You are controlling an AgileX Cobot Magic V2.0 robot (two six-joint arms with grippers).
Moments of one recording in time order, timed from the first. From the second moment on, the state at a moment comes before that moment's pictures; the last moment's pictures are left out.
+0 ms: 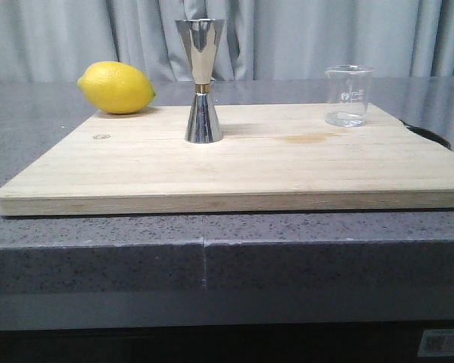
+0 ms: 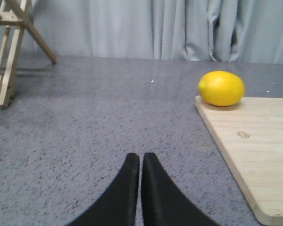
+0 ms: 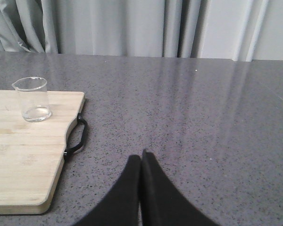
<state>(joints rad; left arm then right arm) 0.11 0.10 -0.23 -0.50 0.37 0.43 0.15 0.04 -0.34 -0.39 0.51 0.29</state>
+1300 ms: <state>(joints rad) 0.01 -0.01 0.00 0.10 0.00 -0.14 0.15 0.04 -0.34 -0.39 0.51 0.29</state>
